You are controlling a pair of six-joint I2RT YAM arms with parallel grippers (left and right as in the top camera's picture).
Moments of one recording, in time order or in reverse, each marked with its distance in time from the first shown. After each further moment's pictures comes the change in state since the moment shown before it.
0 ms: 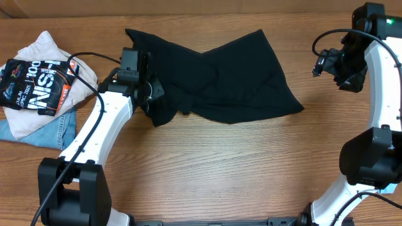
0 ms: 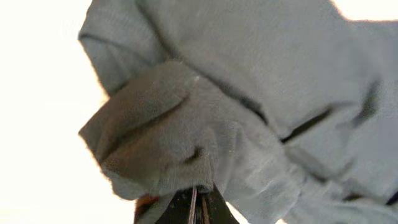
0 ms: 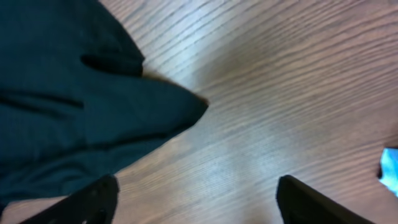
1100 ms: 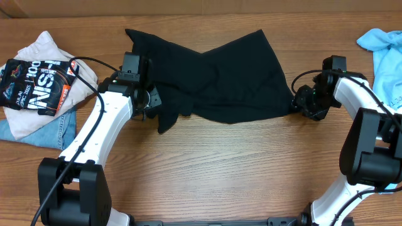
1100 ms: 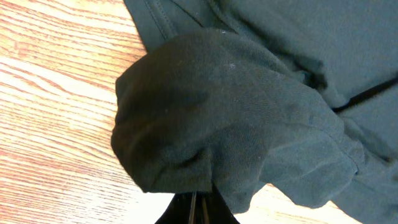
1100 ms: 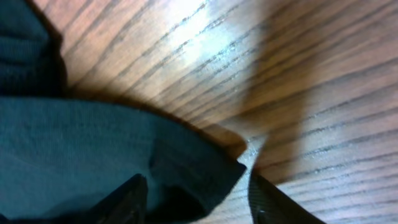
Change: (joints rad) left arm 0.000 0.000 0.000 -0.148 -0.056 0.026; right arm 0.000 0.000 -0.701 0.702 -0.174 0.093
